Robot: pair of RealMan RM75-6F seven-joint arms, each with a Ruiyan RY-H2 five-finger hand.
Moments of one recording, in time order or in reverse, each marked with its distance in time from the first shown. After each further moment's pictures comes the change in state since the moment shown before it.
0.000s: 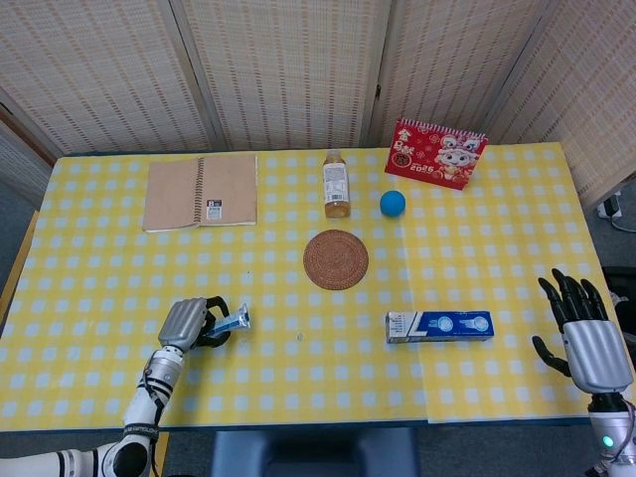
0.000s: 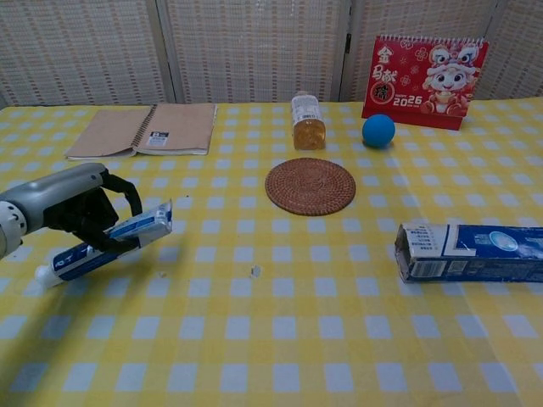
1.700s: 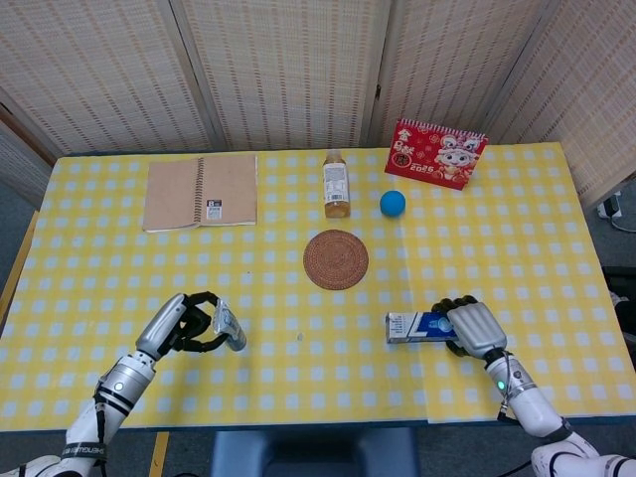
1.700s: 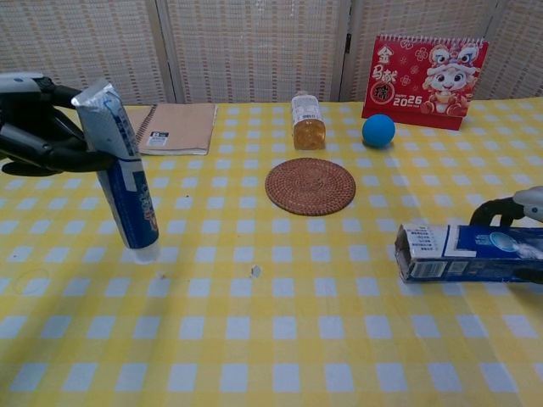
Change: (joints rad) left arm 0.073 0.364 -0.033 -0.338 0.230 -0.112 -0.608; right arm 0.346 -0.215 -0.018 0.077 0.244 -0.561 -0.244
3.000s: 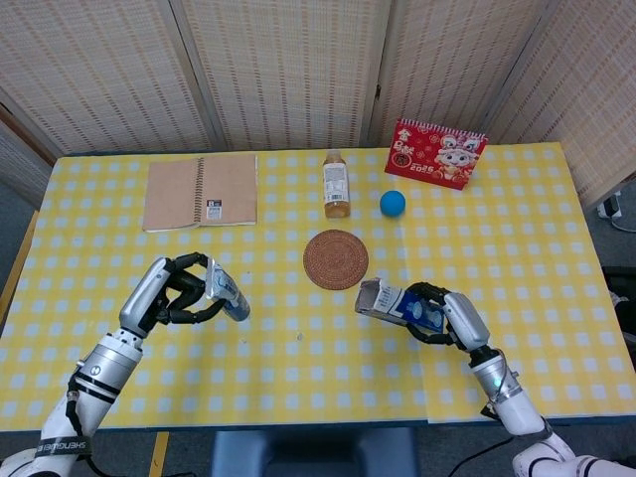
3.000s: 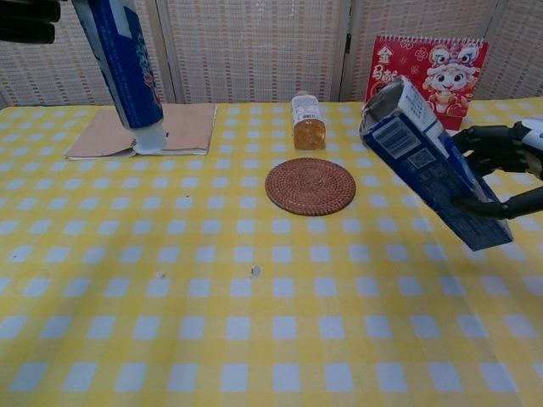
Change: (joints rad) left arm -0.051 0.186 -0.184 -0.245 -0.144 0.054 -0.083; right arm -0.023 -0.163 0.021 0.161 -0.272 0.324 0.951
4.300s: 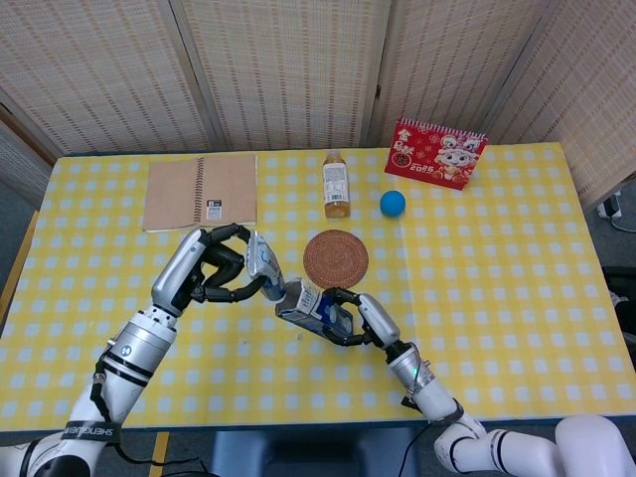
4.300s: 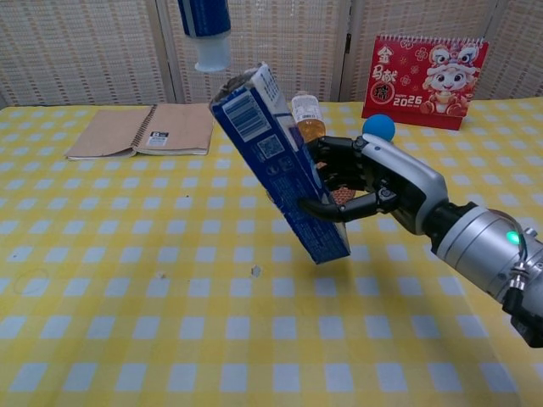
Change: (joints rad) left arm -0.234 -0.036 -0.138 -0.094 -0.302 0.084 0.142; right arm 0.183 -0.307 0.061 0.090 0.015 -0.101 0.123
